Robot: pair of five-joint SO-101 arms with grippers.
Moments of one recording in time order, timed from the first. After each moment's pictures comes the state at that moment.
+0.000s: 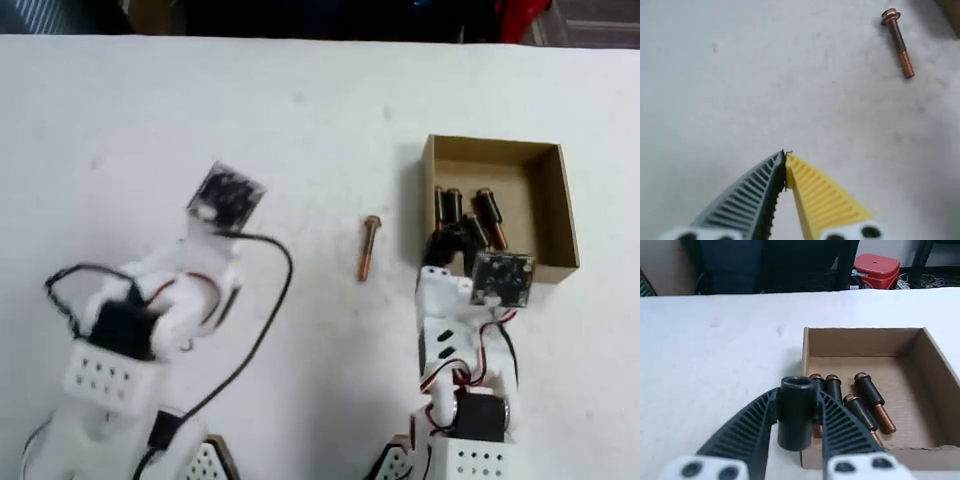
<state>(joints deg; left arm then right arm) 11.5 -56.1 47.4 73.1 -10.3 1.6 -102.4 88.2 39.8 -0.1</state>
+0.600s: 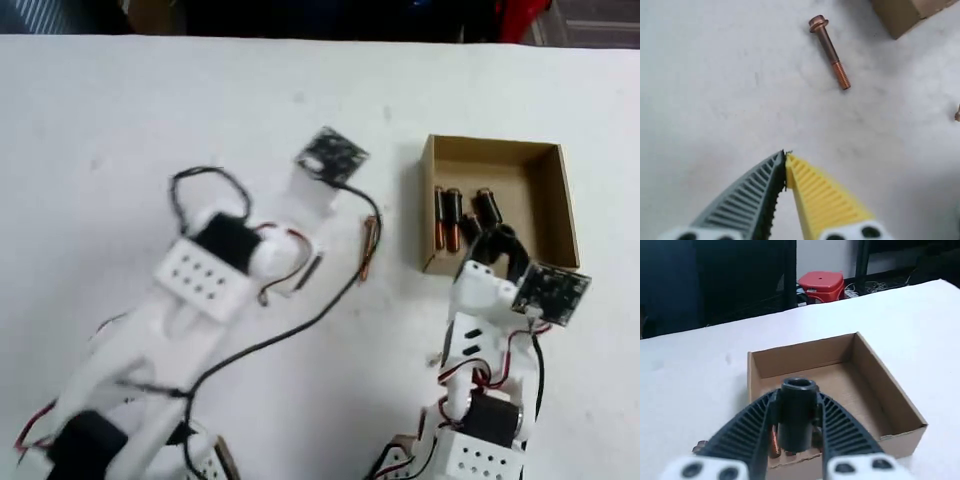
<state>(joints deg) 27.2 -21.9 22.7 74.4 -2.8 13.9 -102.4 88.2 36.4 -2.8</state>
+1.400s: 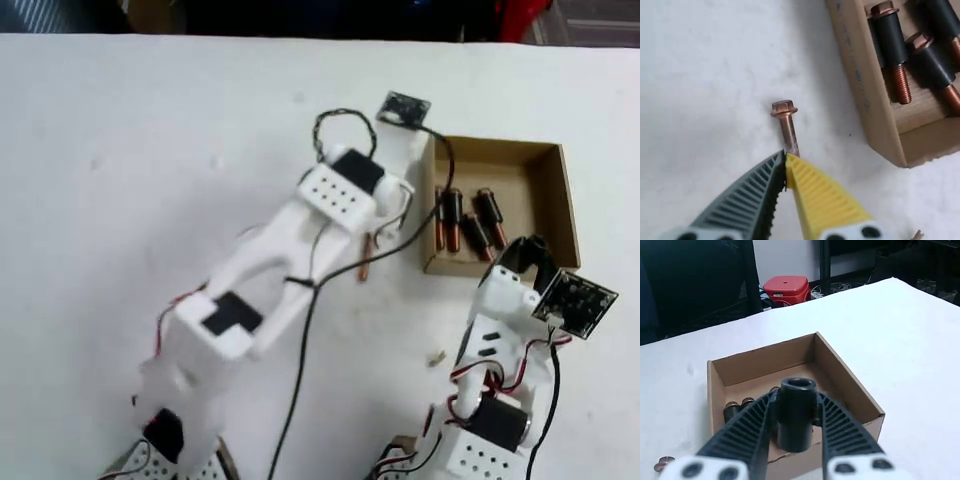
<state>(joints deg) 32.8 34.9 -31.6 77.2 19.6 20.7 -102.4 89.1 35.7 -2.8</state>
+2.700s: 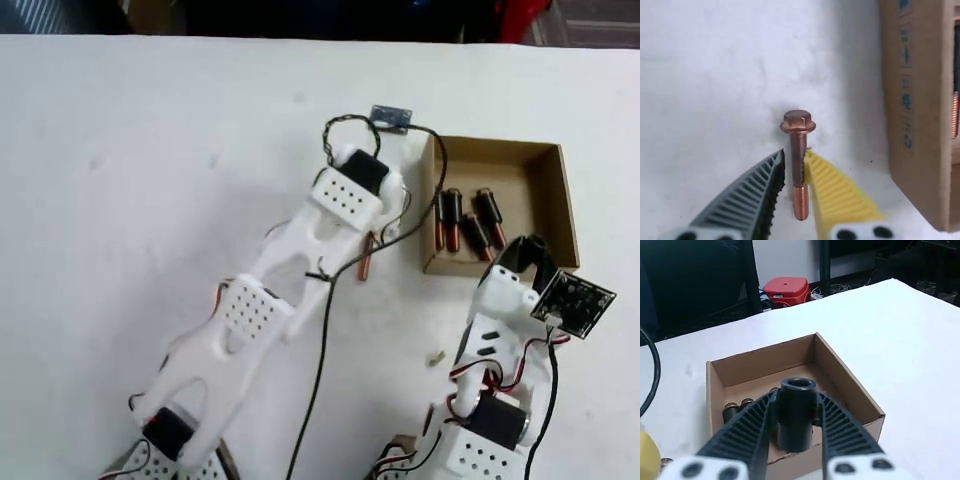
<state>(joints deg) 31.2 67.8 -77.1 96.0 27.4 20.8 -102.4 89.9 34.5 -2.8</state>
